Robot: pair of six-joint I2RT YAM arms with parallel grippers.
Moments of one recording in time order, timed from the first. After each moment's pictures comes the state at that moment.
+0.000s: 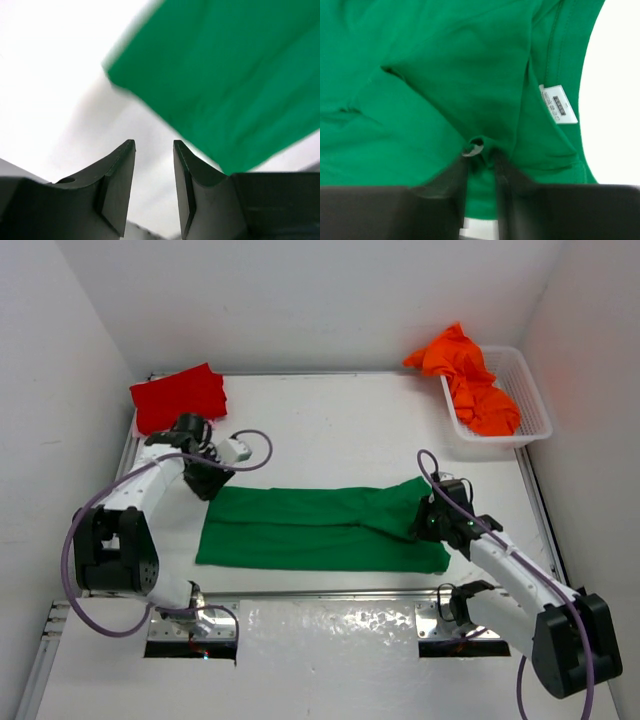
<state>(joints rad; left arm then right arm) -0.01 1.46 1.05 -0.92 0.16 0.82 0.28 0.97 0.38 -0.36 -0.03 0.46</state>
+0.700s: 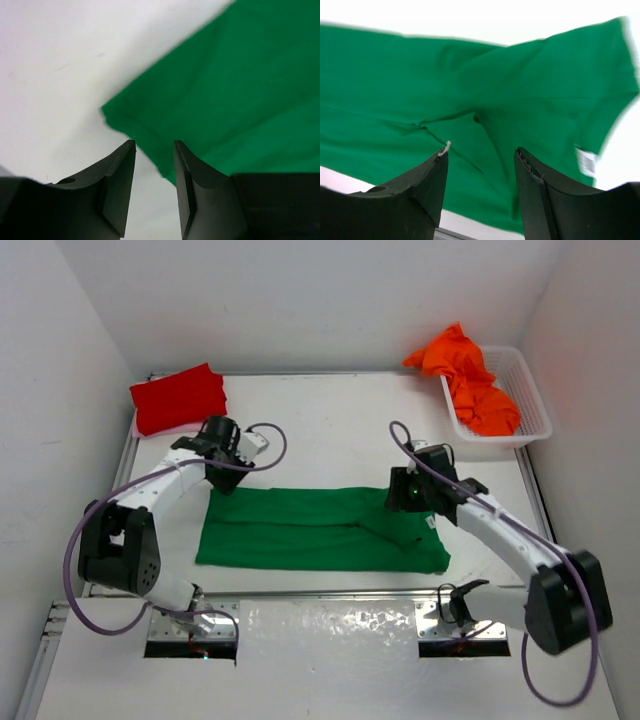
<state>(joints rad) -0.24 1.48 1.03 -0.72 0.02 0.52 0.35 1.13 0.69 -0.43 -0.05 0.33</state>
